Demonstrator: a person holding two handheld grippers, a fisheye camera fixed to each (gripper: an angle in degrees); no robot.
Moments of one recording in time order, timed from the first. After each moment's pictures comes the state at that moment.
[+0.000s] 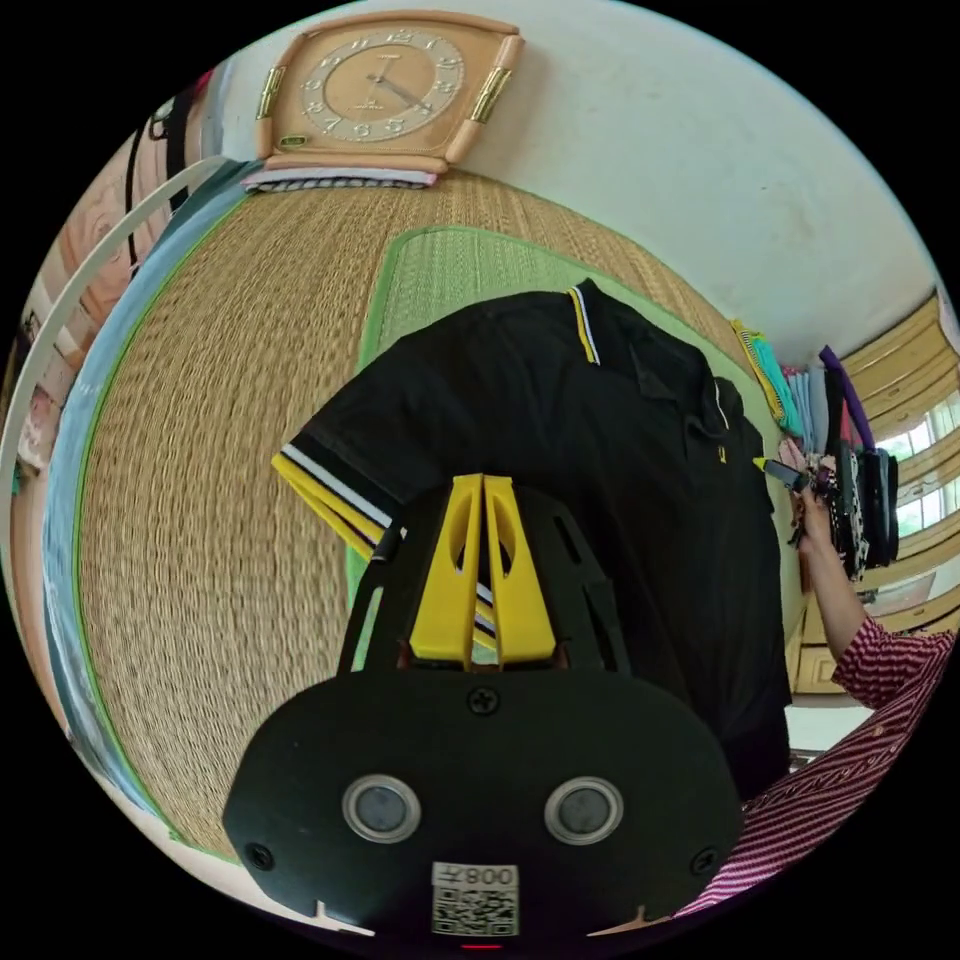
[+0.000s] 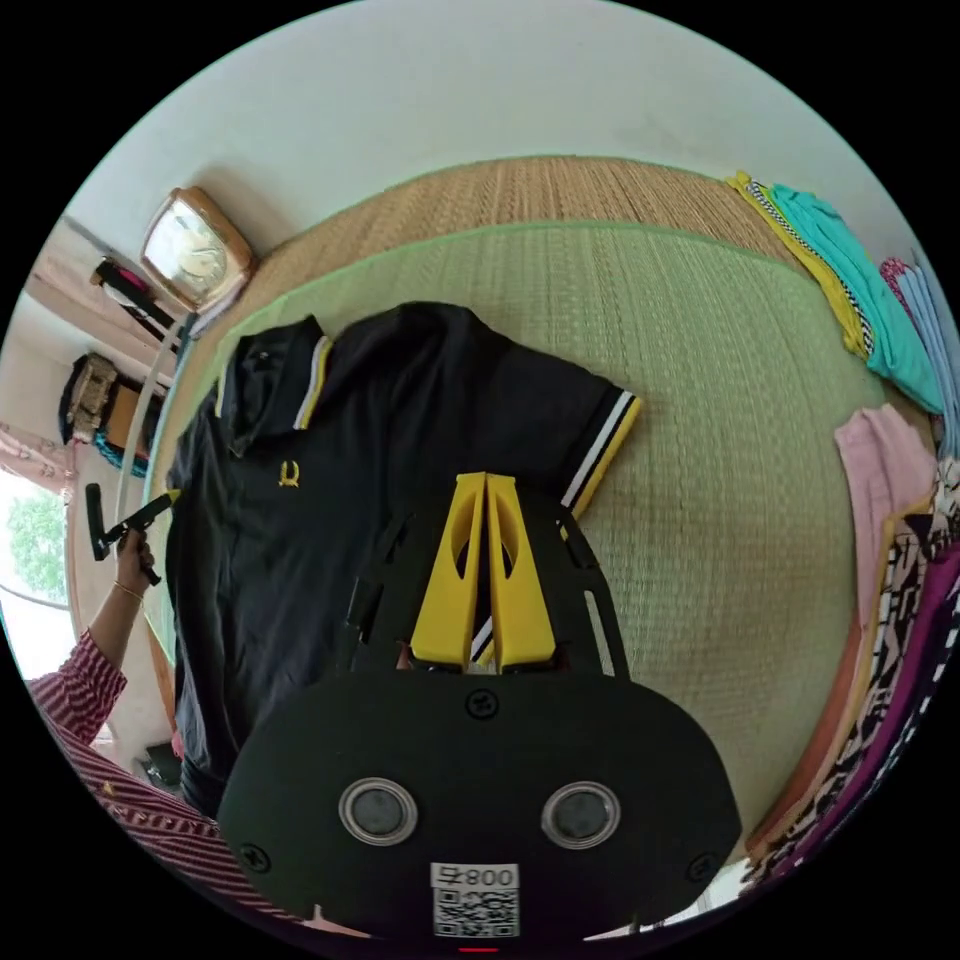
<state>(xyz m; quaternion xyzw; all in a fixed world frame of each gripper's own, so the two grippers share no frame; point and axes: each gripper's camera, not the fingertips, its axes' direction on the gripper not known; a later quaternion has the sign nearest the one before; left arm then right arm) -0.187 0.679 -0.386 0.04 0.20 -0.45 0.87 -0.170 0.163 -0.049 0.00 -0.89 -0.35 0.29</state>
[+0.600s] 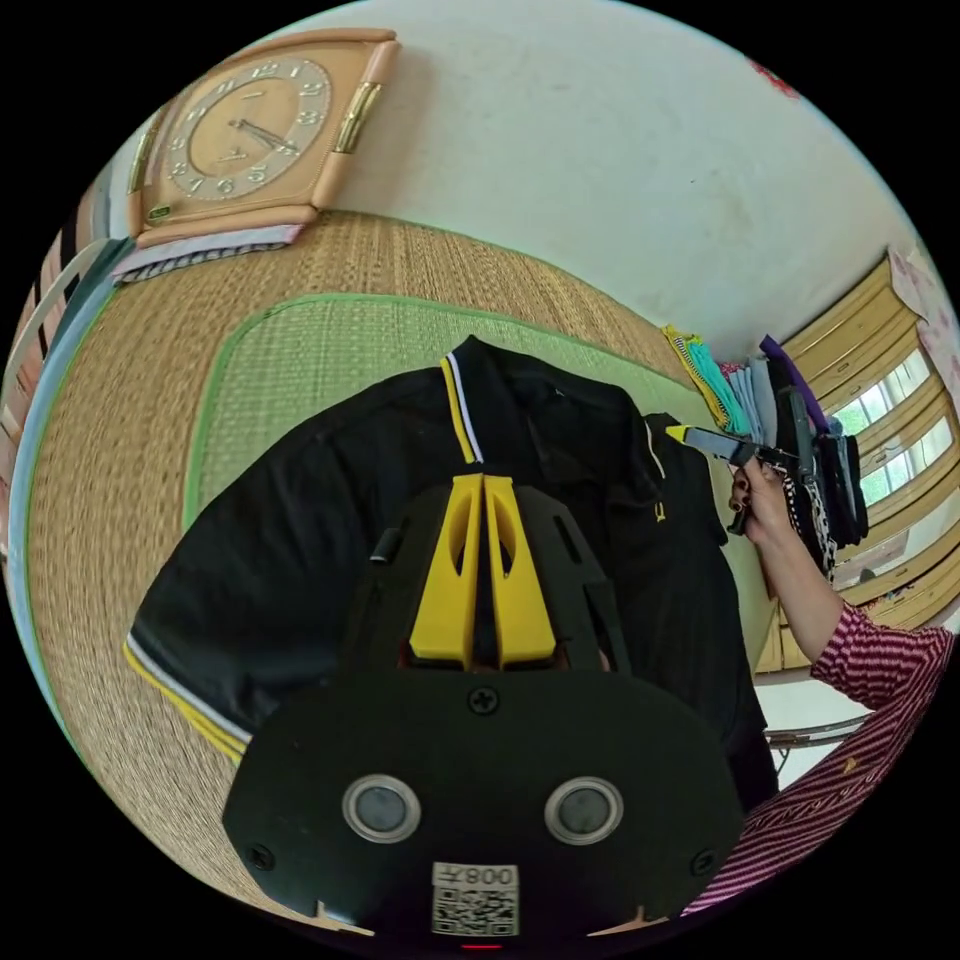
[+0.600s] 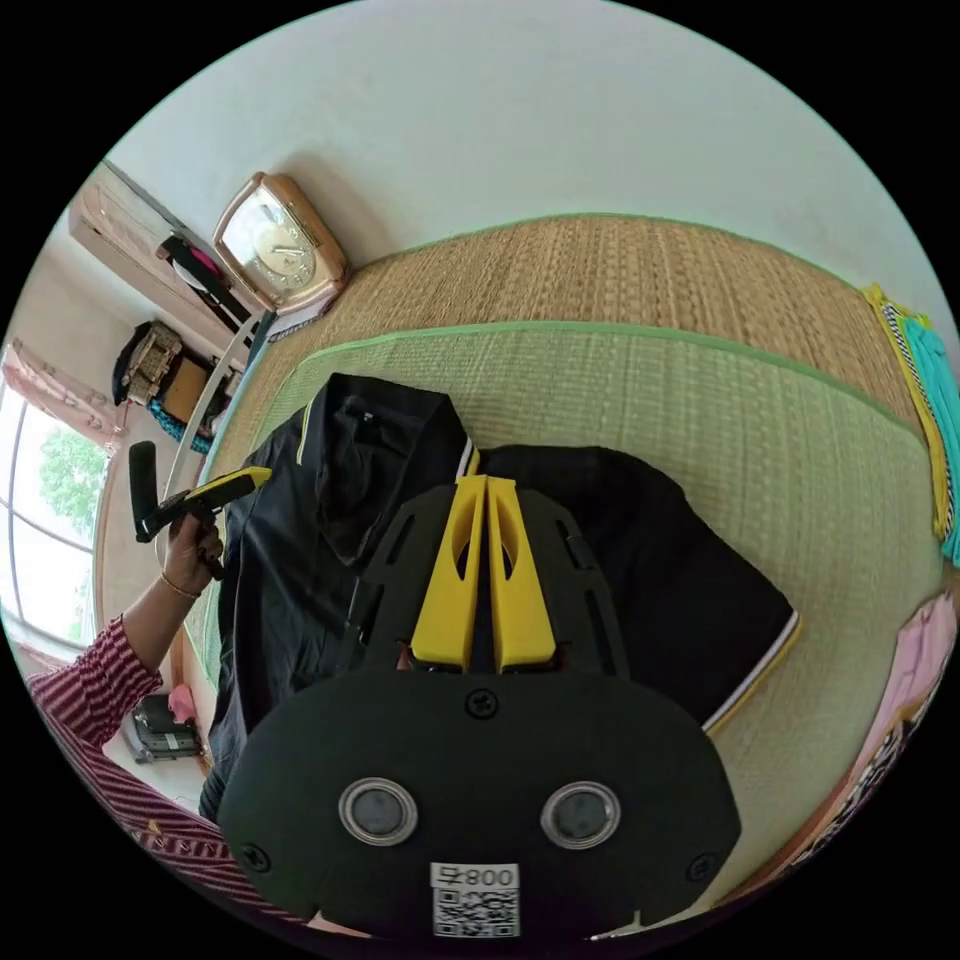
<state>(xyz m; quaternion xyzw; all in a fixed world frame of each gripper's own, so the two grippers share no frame) -0.180 0.563 -0.348 0.09 0.25 -0.38 0.88 -0.096 0.140 -0.152 0.05 -0.92 -0.34 0.19</state>
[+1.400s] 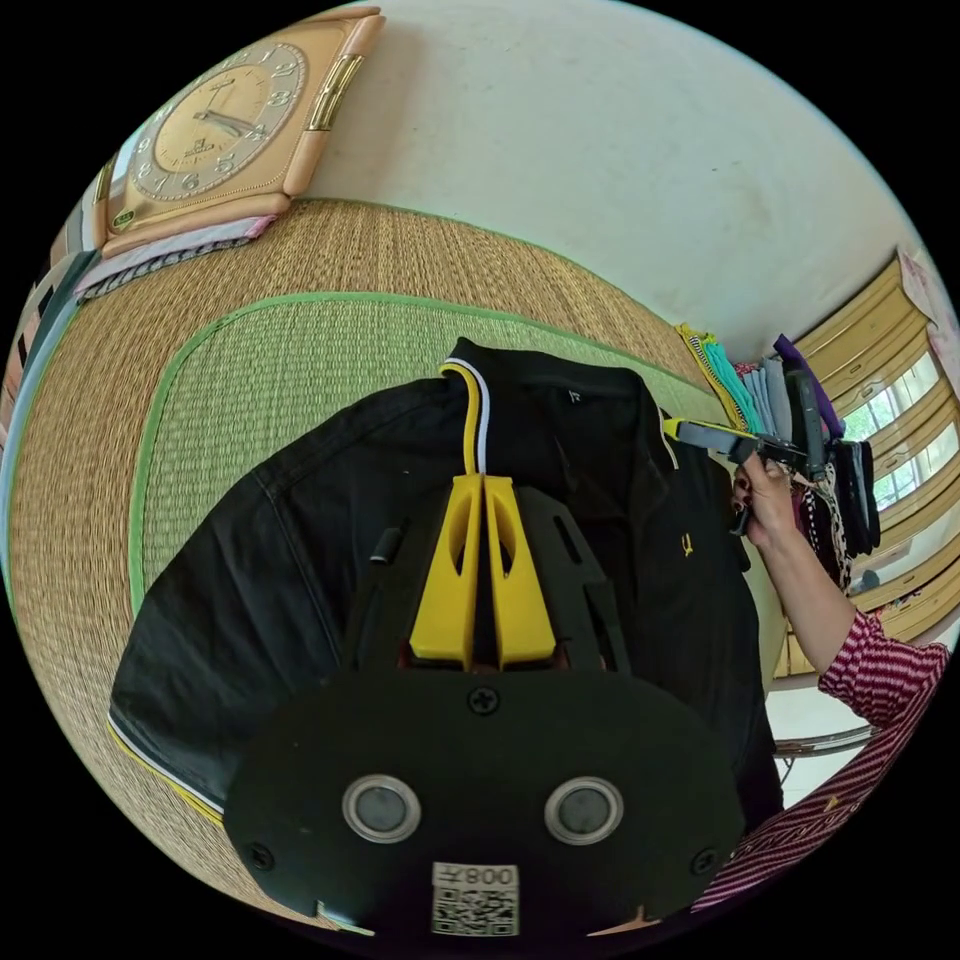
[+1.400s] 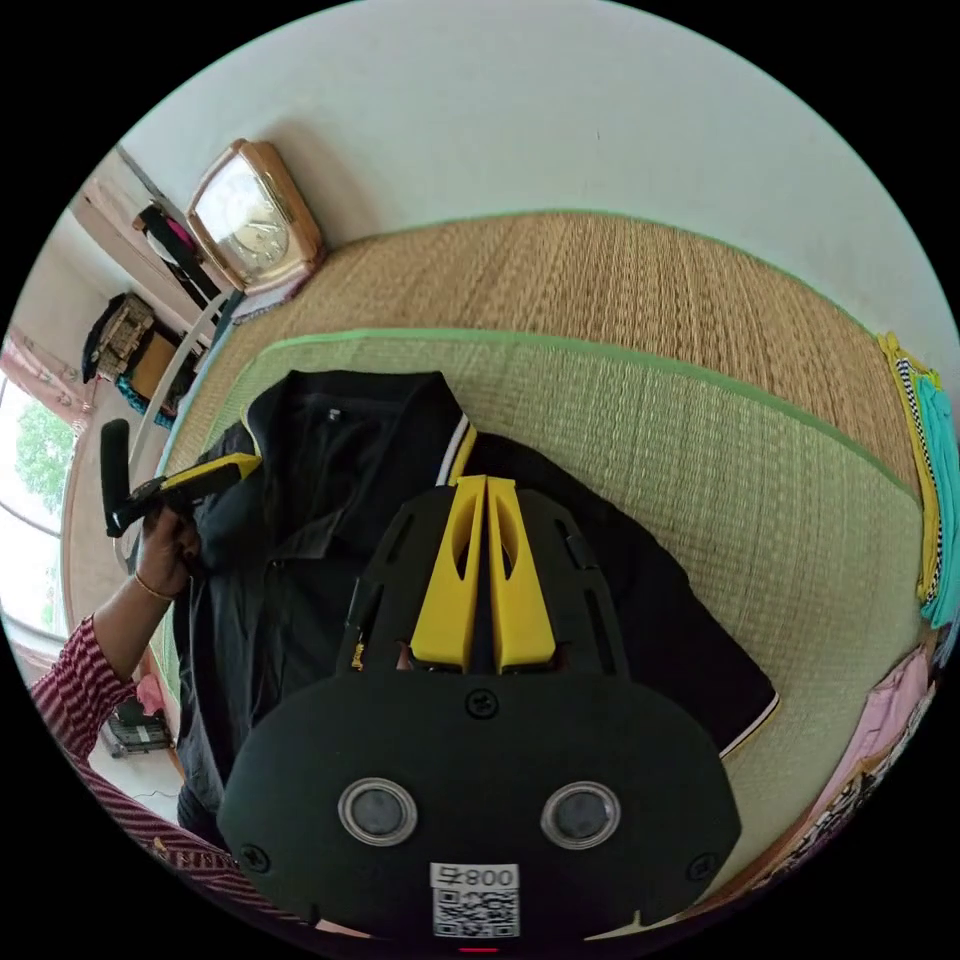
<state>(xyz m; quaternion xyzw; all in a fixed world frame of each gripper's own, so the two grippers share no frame) -0.191 0.563 -0.219 0.10 0.25 -0.38 0.88 -0.097 0.151 -0.191 0.09 -0.90 -0.36 0.22</state>
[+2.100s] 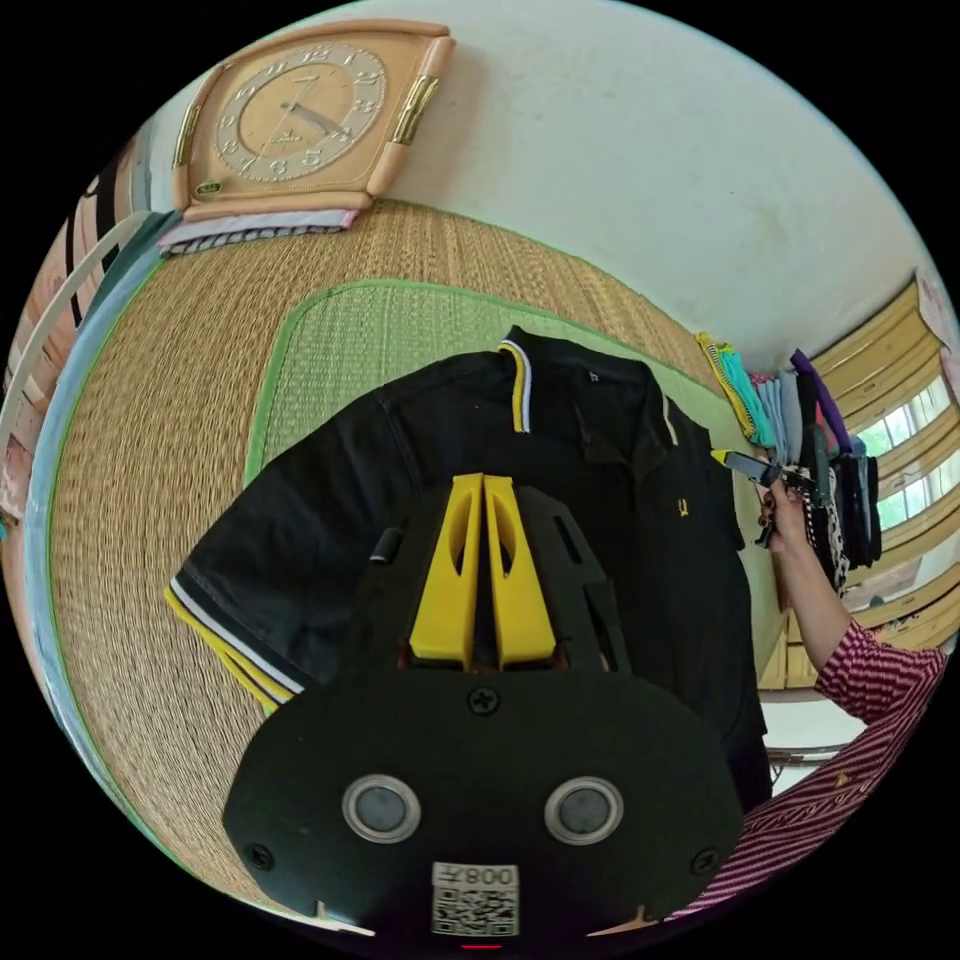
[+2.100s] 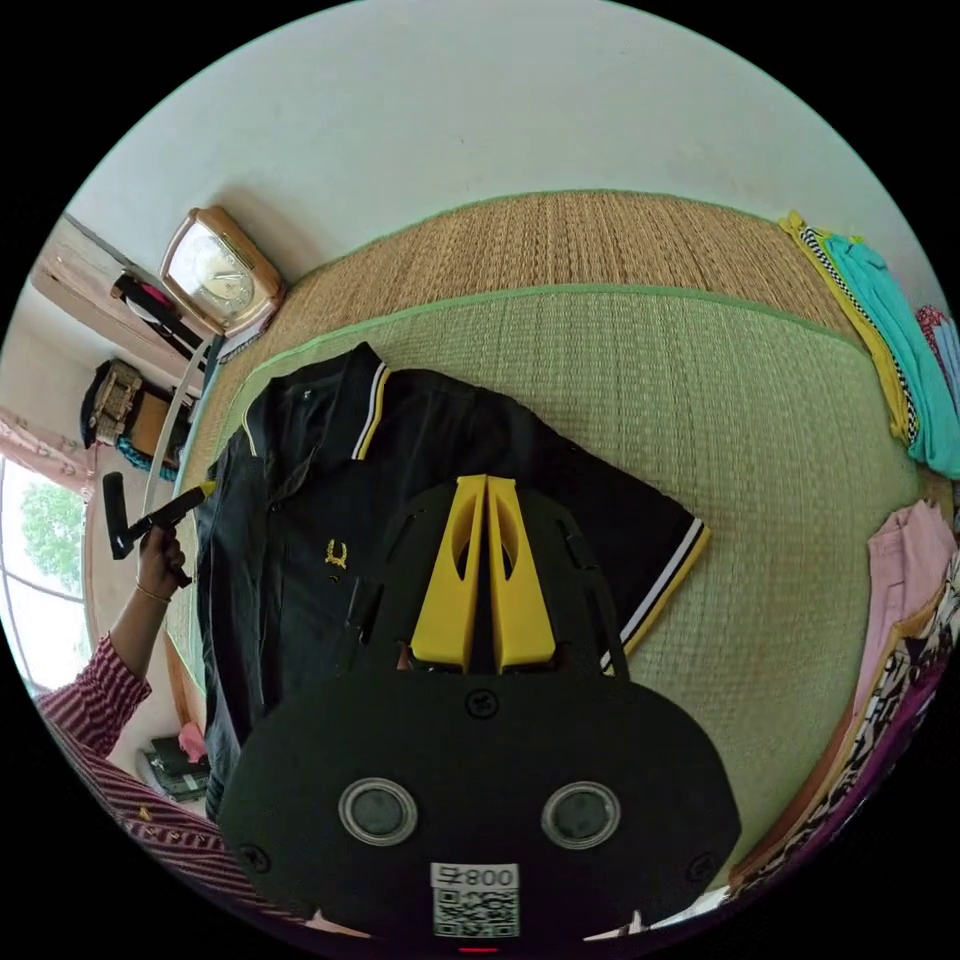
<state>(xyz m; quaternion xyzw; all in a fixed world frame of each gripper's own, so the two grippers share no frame) -0.210 0.669 -0.138 0.08 0.24 -0.41 0.88 -0.136 0.161 -0.044 0.00 -0.91 -0.33 0.24</state>
